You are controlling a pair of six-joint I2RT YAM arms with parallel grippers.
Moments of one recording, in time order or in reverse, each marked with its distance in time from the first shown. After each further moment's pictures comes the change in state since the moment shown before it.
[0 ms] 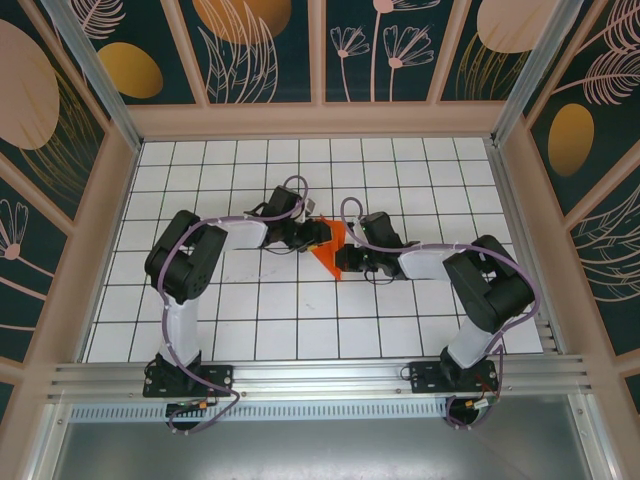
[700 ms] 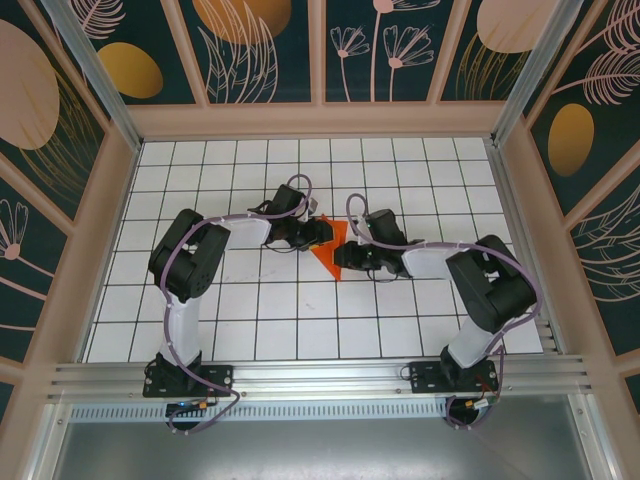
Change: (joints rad) left arm -0.010 0.023 0.043 -0.053 -0.030 0.028; right arm -0.049 -0.019 0.000 -0.008 -0.082 0.019
